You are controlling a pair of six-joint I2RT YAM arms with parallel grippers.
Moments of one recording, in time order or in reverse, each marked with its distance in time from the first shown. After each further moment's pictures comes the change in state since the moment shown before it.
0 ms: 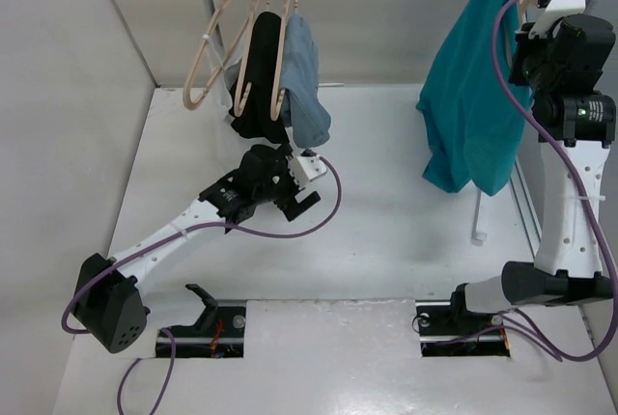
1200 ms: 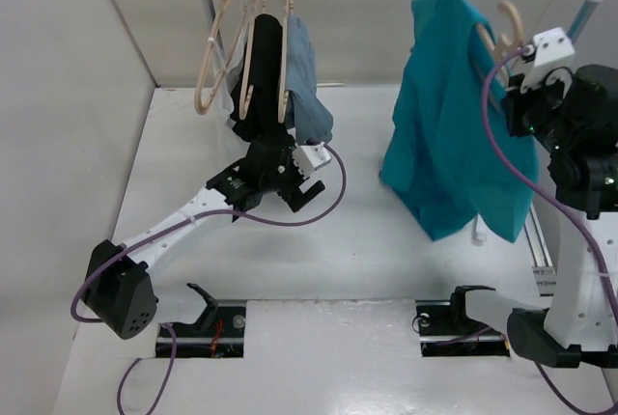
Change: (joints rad) left arm 0.014 0.094 0.094 -0.018 -0.016 -0.034; right arm 0.054 -0.280 -0.175 -0.223 -0.190 -0.173
